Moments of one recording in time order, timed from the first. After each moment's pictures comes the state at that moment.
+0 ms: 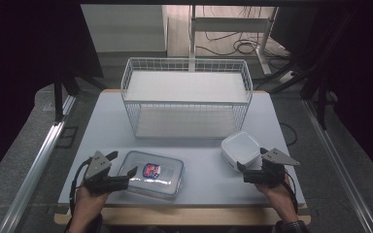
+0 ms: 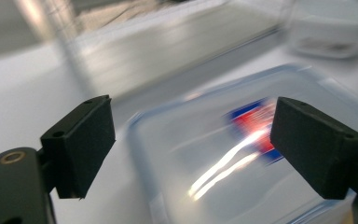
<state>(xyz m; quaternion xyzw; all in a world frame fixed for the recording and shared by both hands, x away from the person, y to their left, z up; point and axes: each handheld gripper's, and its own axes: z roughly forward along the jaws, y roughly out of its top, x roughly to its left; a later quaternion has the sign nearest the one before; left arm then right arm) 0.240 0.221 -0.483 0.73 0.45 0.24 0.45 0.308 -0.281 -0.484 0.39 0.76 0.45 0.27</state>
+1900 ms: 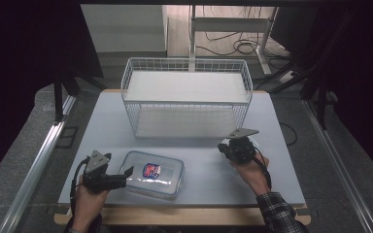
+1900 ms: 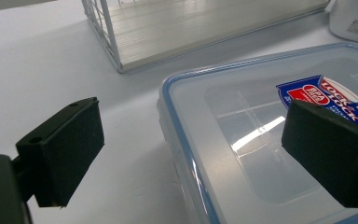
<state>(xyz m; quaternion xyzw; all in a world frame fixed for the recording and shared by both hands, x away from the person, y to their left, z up) 0.247 0.223 -0.497 0.73 0.47 0.24 0.43 0.368 -0.202 -0.469 0.33 0.85 0.36 0.18</state>
